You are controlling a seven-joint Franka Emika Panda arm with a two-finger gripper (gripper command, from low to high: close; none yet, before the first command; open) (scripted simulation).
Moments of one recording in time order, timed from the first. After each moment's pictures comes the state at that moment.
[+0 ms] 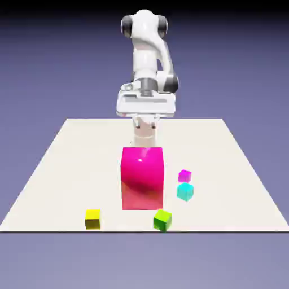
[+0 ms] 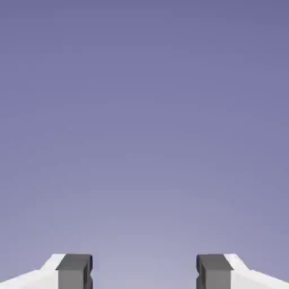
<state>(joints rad) 0.03 -0.53 0.01 -2.79 -0.01 3.00 0.73</state>
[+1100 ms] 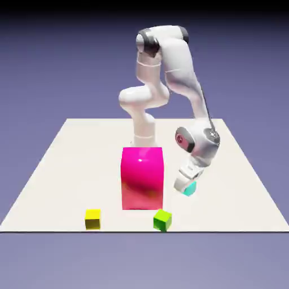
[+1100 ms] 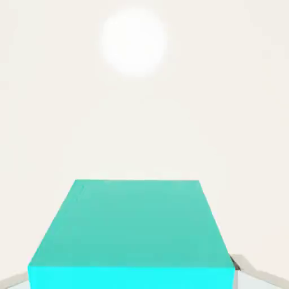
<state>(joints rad) 0.38 0.18 0.13 -2.52 -0.17 2.39 0.61</state>
